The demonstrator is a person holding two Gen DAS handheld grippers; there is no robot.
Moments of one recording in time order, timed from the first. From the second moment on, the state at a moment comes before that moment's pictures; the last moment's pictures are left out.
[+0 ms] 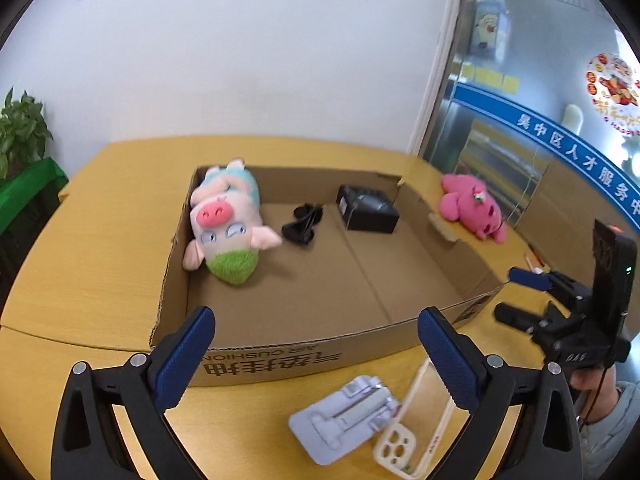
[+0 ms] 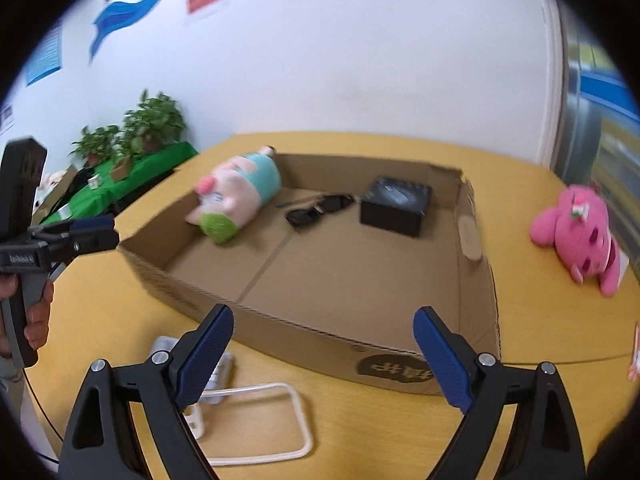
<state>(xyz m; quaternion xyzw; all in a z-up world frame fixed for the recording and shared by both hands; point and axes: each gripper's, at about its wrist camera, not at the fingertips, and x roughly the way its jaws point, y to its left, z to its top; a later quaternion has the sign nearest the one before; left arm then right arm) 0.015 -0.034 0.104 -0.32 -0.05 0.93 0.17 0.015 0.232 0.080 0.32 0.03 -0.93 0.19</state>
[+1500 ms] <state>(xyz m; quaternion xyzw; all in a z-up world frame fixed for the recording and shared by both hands) 0.078 -0.014 -0.037 -0.49 -0.16 0.84 0.18 0.064 0.204 -0.034 0.45 -0.03 -0.86 0.25</state>
